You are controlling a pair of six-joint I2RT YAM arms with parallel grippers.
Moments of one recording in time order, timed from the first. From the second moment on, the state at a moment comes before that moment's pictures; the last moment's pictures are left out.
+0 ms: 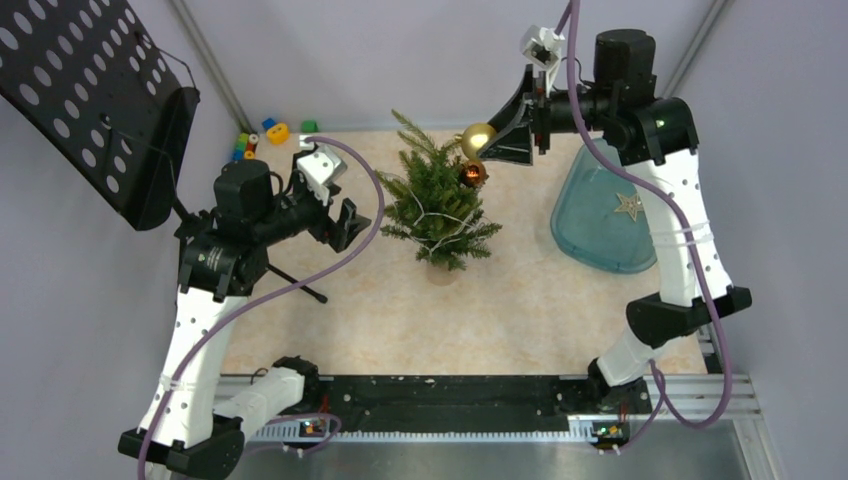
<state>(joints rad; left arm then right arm) -0.26 0.98 1.40 -0.81 0.48 0.29 0.36 1.63 2.23 -0.98 -1.06 -0.17</state>
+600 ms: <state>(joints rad) -0.26 0.97 1.40 -0.81 0.49 0.29 0.36 1.68 2.28 -0.96 -1.02 -0.12</state>
